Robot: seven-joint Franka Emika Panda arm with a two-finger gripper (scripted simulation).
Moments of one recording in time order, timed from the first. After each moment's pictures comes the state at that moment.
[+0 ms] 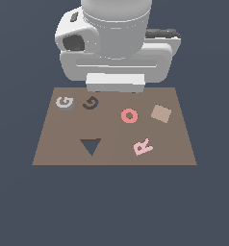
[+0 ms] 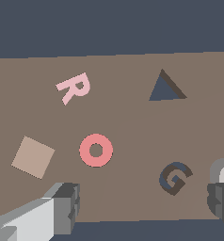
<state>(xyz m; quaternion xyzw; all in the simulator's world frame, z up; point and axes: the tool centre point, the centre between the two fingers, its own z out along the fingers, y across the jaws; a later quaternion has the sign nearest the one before) -0.010 0.003 0.170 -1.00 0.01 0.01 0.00</state>
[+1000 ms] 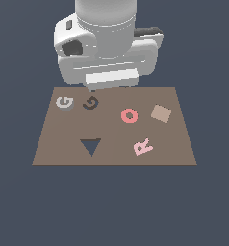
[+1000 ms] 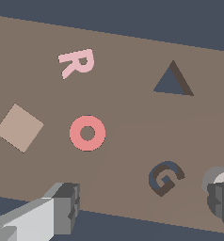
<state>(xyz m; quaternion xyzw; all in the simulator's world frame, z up) -0.032 -0.012 0.155 -1.00 -0.08 0.01 0.00</state>
